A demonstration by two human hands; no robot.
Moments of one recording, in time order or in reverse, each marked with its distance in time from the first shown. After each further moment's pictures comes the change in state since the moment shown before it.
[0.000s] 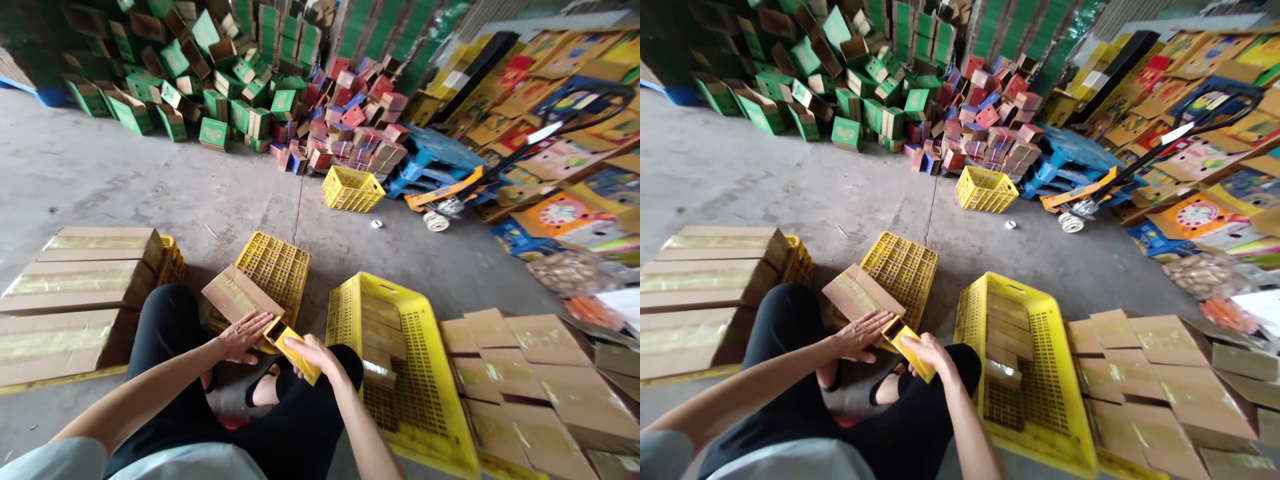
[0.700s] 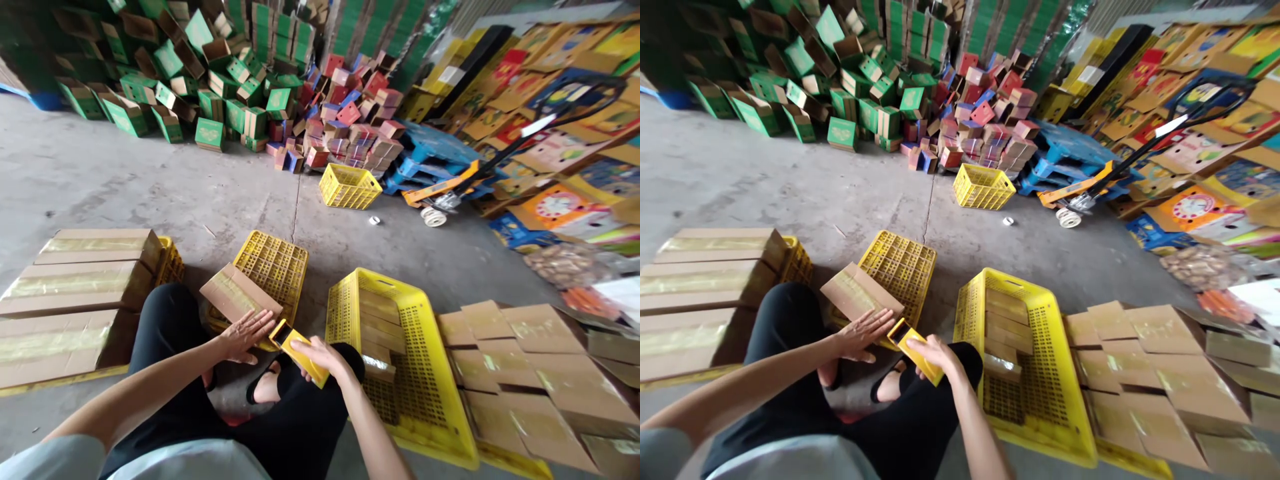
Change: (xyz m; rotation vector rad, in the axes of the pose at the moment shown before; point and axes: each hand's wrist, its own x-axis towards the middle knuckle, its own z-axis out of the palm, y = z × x) left_hand 0.001 0.011 0.002 0.073 -0.016 -0.004; right_hand -0.014 0.020 -0.006 0.011 -0.001 0.032
